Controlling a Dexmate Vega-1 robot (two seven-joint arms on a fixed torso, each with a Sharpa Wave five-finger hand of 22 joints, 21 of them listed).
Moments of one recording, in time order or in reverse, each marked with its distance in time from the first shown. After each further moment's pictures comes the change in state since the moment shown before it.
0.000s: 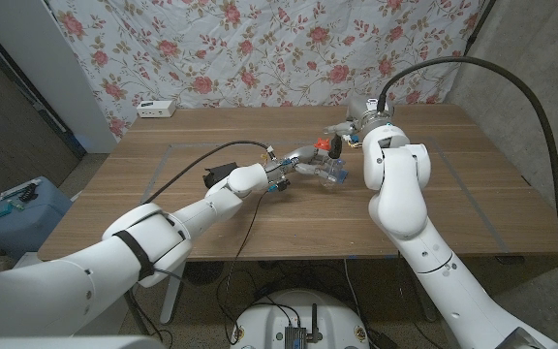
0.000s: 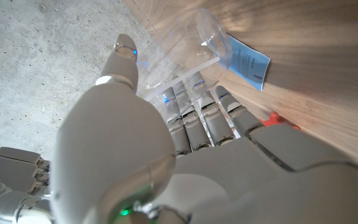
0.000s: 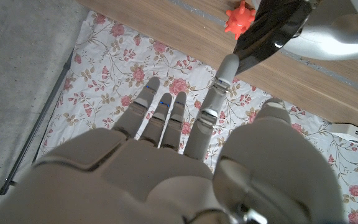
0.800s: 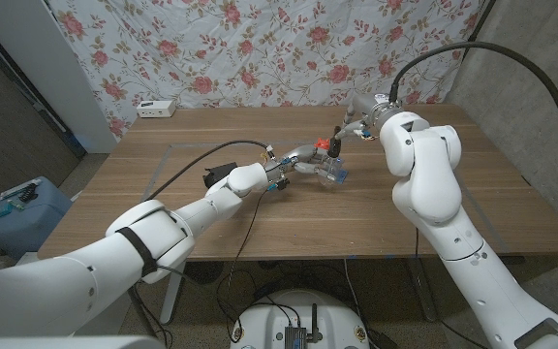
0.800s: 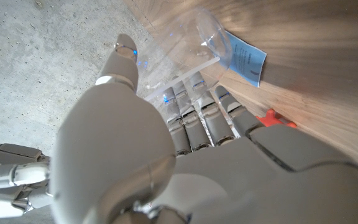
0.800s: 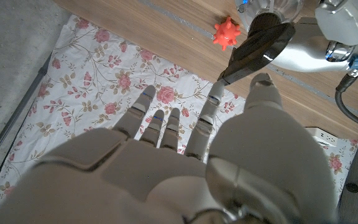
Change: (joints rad) left arm -0.016 -0.017 0.001 0.047 -0.002 -0.017 0.003; left_hand 0.000 0.000 0.000 0.000 0.000 0.000 0.000 0.001 0.000 0.000 0.000 0.000 0.000 0.000 0.000 0.000 0.005 0.000 0.000 0.000 0.002; right arm 0.032 -0.108 0.092 -0.079 0.211 0.067 0.115; right_hand 0.193 0.014 0.076 -0.131 0.074 -0.380 -0.096 -0.148 0.040 -0.282 -0.019 -0.004 0.007 -0.249 0.061 -0.008 0.009 -0.126 0.009 0.000 -0.003
